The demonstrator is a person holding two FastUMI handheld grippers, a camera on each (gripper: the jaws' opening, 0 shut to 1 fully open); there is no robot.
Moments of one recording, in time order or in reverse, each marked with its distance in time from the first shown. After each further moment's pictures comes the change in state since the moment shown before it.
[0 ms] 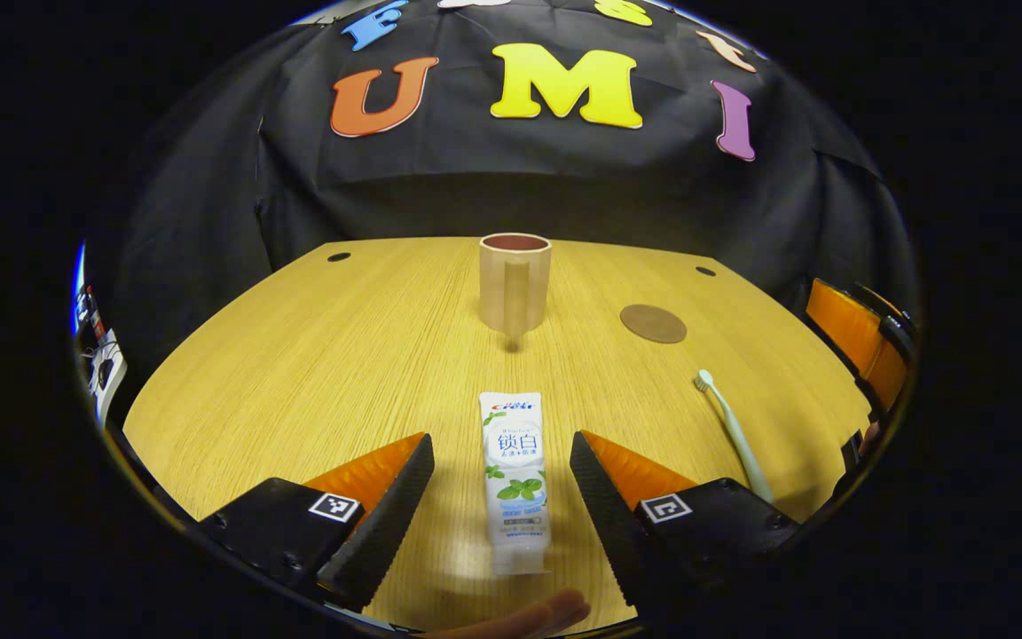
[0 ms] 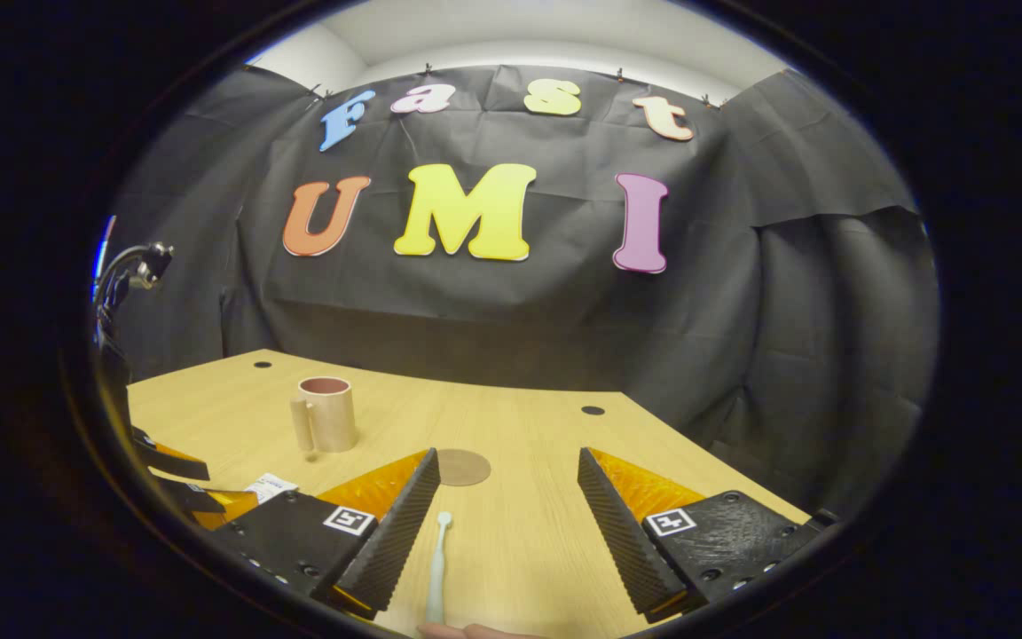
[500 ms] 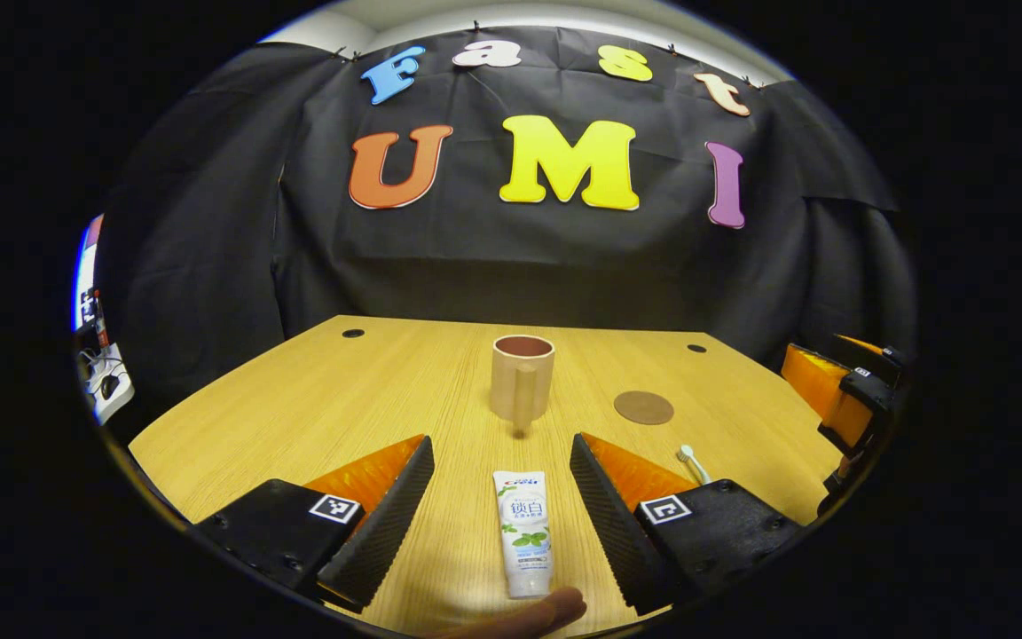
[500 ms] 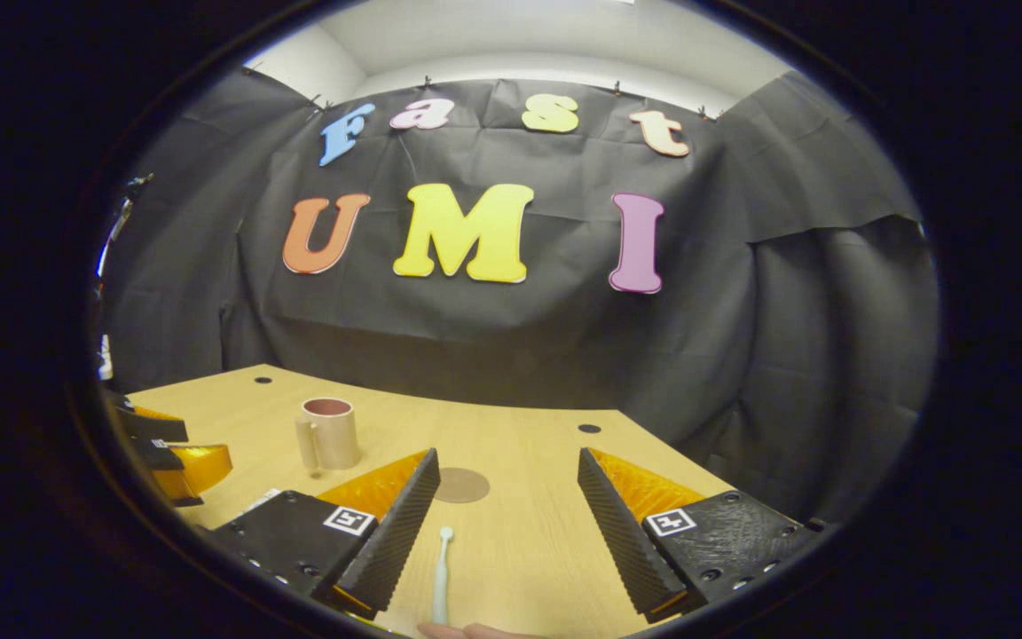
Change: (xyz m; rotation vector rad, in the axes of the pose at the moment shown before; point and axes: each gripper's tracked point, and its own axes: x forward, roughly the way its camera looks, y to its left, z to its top) left arm -0.033 0.012 0.068 -0.002 -0.297 0.013; right arm -0.009 0.000 0.023 0.000 -0.057 -0.006
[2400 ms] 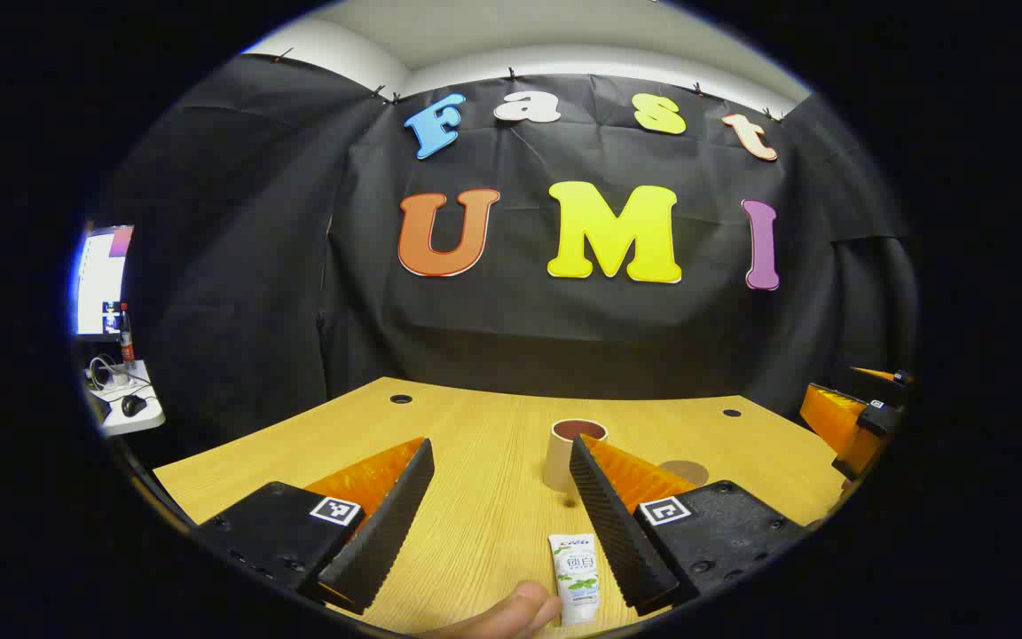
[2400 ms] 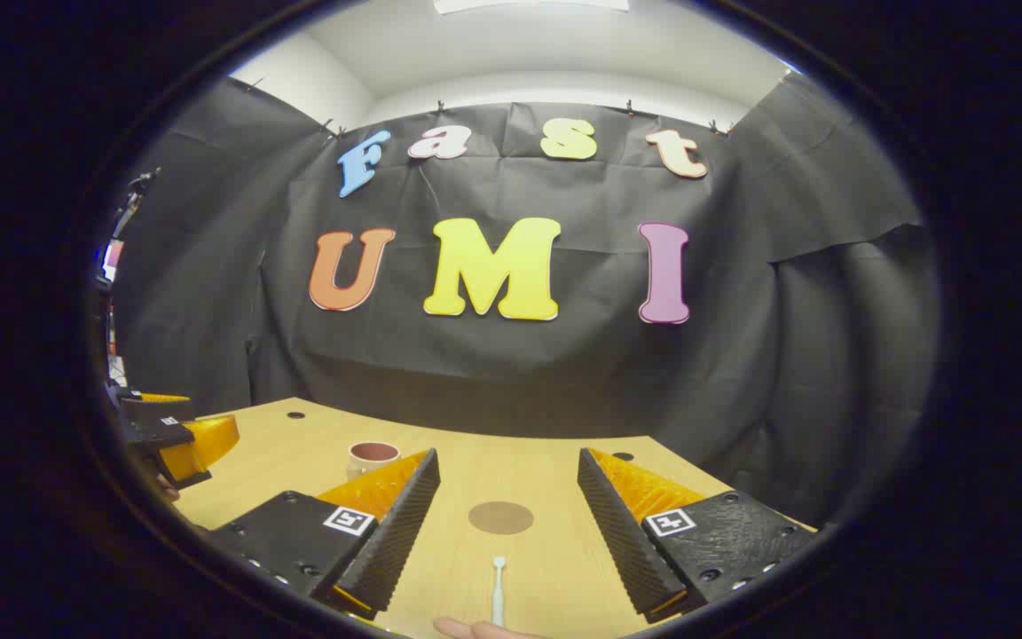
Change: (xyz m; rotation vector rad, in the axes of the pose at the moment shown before) left arm -0.016 0.055 0.079 -0.046 -0.243 0.100; right arm -0.013 0.045 0.046 0.033 -0.089 0.085
